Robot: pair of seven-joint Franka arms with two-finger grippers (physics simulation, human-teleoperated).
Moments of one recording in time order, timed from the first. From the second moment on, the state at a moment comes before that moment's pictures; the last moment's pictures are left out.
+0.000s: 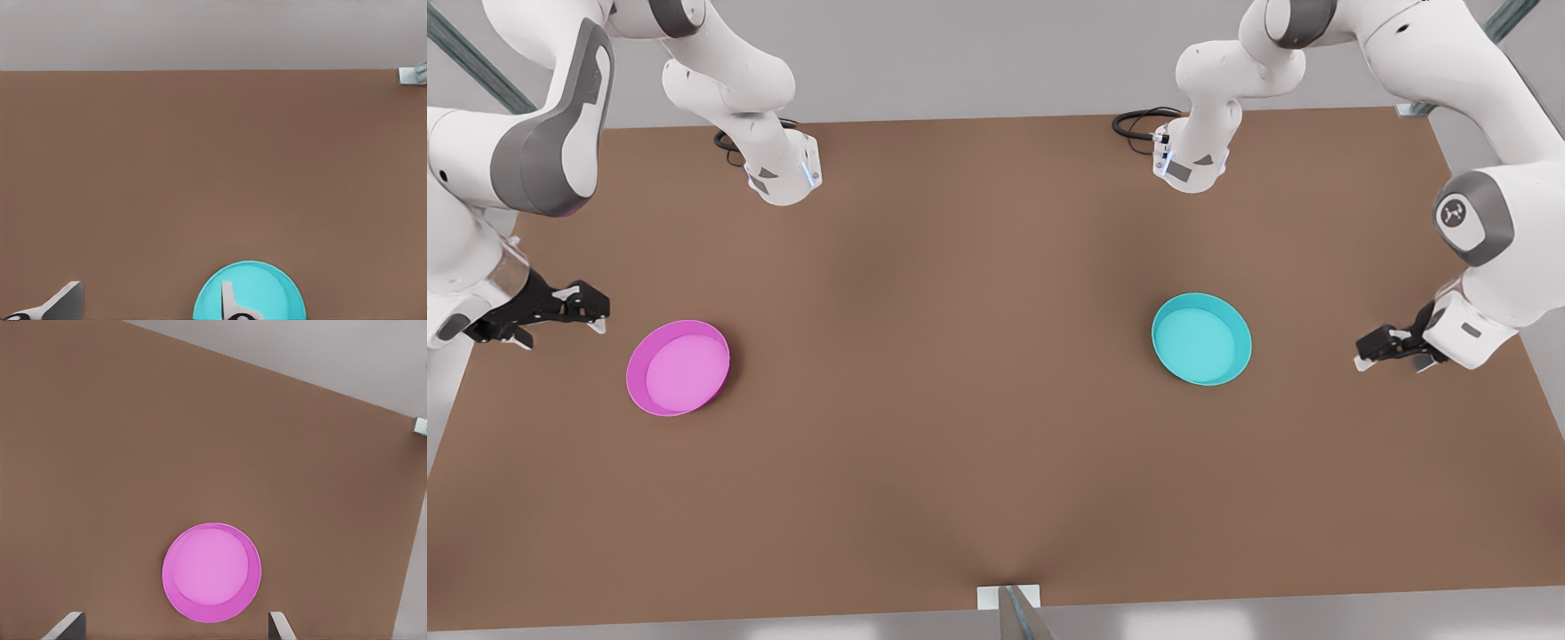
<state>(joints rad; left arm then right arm) -0.02 0.28 0.16 -1.41 -0.13 1.79 0.18 -0.02 0.17 -0.05 -1.33 -0.10 1.56 -0.34</state>
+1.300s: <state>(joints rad) 0.04 0.32 0.03 -2.09 -0.43 2.23 0.43 -0.02 0.18 -0.05 -1.33 -0.10 1.55 -0.34</state>
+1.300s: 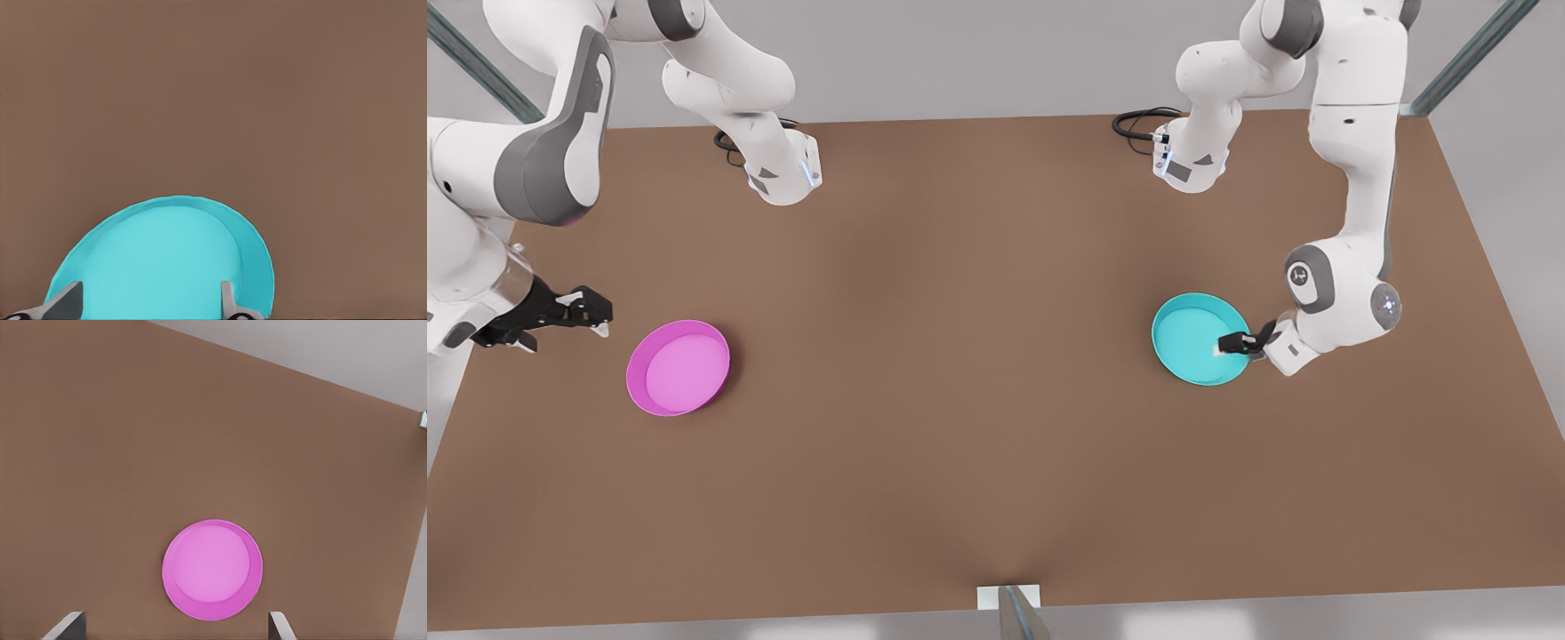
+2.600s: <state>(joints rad) 0.04 0.46 0.19 -2.14 -0.68 2.24 0.80 -0.02 0.19 -0.05 -1.33 -0.09 1.56 -0.34</state>
